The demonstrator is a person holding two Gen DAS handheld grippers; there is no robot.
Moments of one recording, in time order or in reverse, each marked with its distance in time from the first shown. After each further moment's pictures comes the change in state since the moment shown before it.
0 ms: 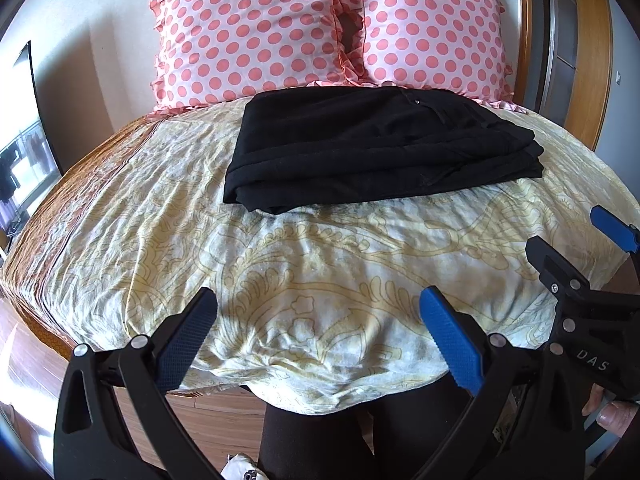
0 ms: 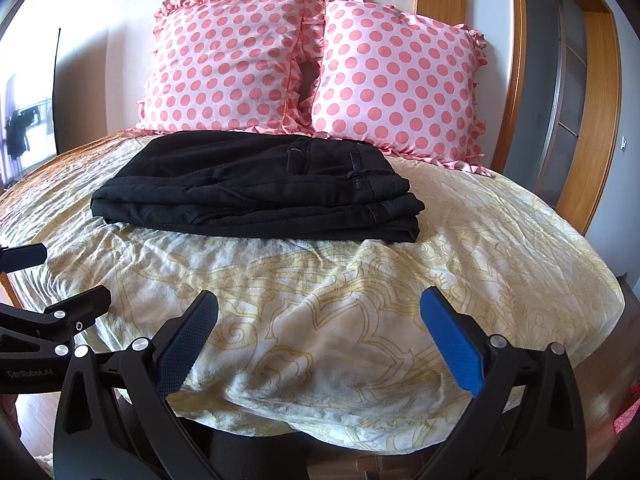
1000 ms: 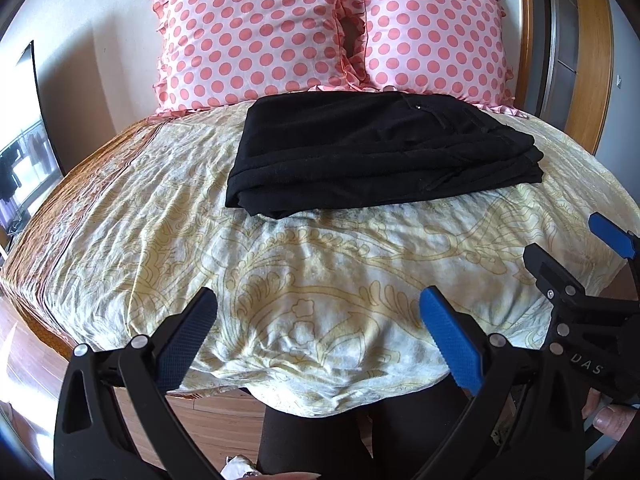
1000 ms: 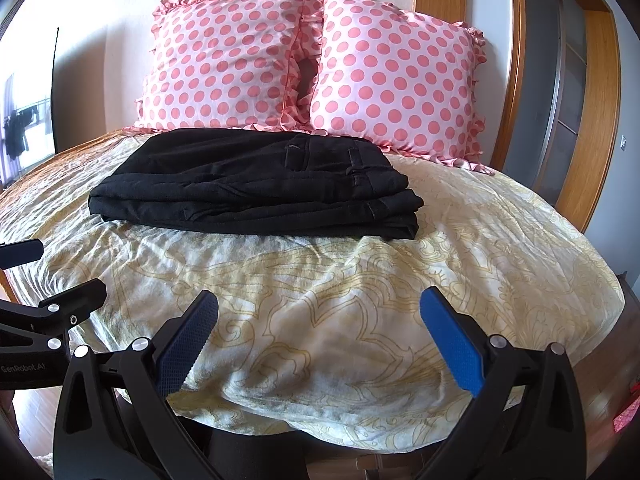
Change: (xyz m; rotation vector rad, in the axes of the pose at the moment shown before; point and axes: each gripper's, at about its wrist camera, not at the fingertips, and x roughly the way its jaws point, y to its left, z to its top) left arm -0.003 0.001 0.001 -0.007 -0.014 -0.001; right arm 0.001 -0.003 -0.003 -0.005 0.006 0.001
